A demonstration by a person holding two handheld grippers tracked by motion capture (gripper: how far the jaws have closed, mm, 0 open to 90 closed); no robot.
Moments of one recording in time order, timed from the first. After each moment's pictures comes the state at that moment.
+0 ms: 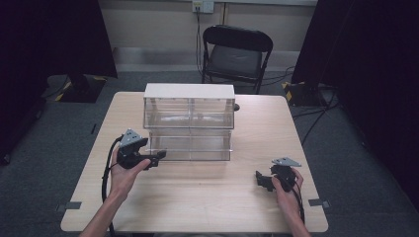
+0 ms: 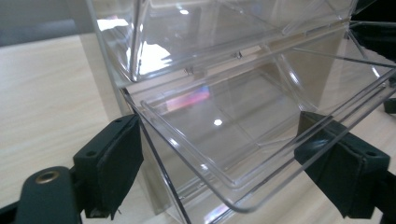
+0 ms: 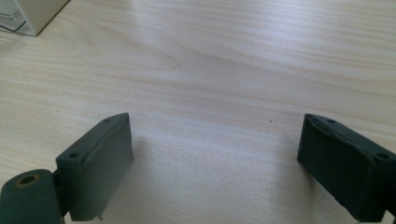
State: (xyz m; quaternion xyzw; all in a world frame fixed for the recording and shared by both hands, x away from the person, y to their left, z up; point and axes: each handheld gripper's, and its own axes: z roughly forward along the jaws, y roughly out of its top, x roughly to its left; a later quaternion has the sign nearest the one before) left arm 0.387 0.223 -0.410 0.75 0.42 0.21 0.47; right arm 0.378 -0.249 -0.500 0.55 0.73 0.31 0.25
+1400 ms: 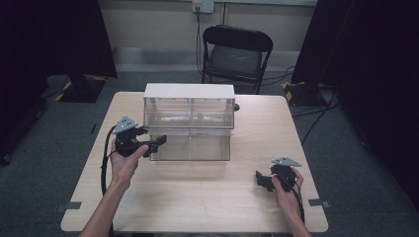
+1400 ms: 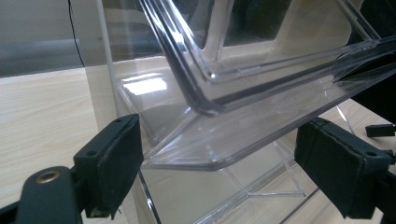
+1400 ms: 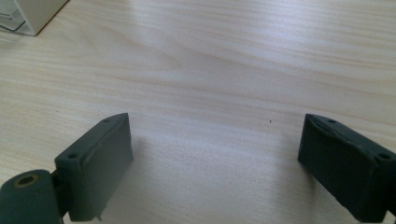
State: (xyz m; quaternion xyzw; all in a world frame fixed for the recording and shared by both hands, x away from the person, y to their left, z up) left arm 0.407 0.225 -0.383 0.71 0.43 0.20 0.52; right arm 0.378 -0.249 -0.500 0.55 0.73 0.31 0.25
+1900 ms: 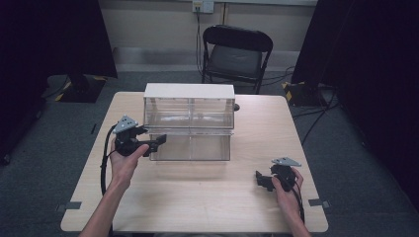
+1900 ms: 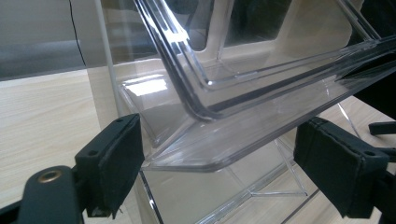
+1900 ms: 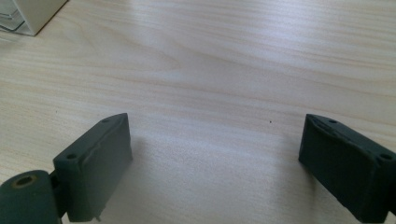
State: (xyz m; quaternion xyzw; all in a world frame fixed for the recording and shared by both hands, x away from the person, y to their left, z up) left arm 0.407 0.225 -0.381 0.72 0.43 0.20 0.51; right arm 0.379 -0.249 -0.500 0.55 0.73 0.31 0.25
